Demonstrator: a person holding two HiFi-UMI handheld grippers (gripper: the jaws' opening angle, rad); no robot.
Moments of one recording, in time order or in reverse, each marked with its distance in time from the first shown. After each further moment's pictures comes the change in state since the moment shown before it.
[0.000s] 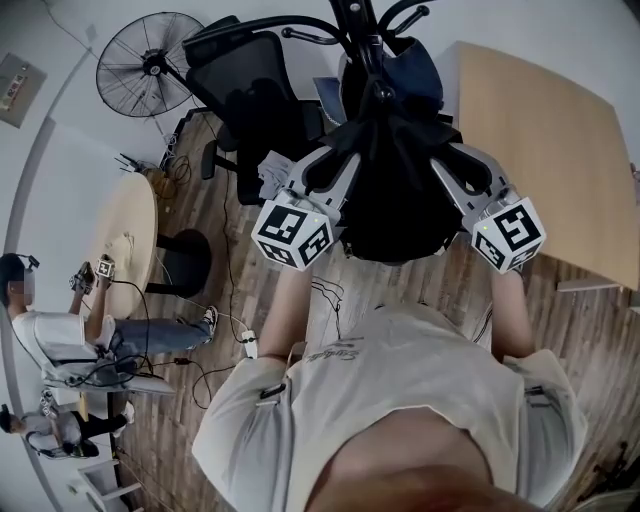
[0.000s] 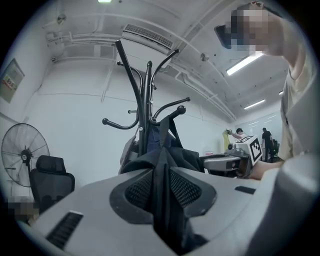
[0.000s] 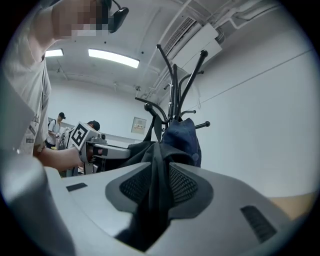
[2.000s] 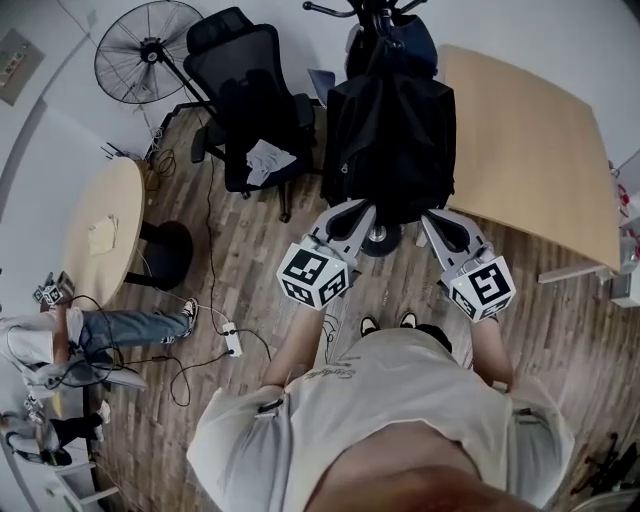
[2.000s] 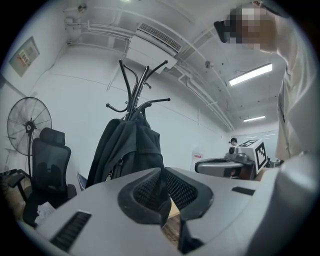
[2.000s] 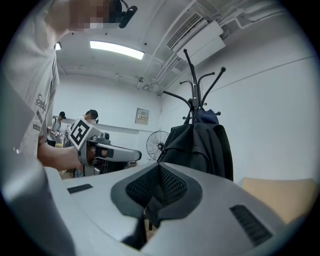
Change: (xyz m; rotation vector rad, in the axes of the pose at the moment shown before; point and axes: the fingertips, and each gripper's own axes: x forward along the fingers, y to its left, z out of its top) left arm -0.110 -0.111 -0.086 -0.168 0.041 -0.052; right arm -0.094 0.151 -0.054 0.024 0.115 -0.016
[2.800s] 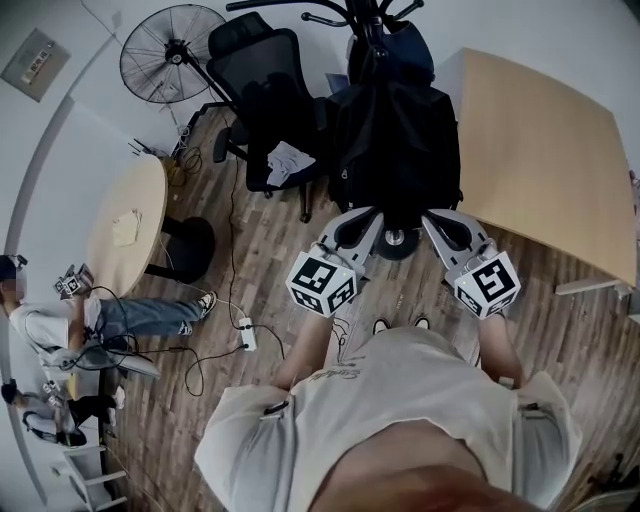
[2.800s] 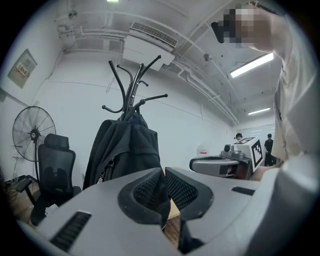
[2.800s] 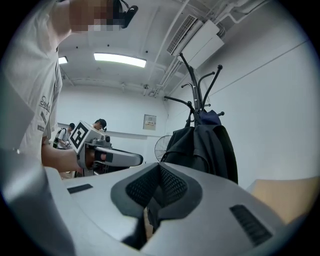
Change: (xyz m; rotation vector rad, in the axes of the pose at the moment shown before) left arm 0.014 -0.028 0.004 0.042 0.018 0.068; right arm -0.009 -0.017 0.010 0.020 -0.070 0.117
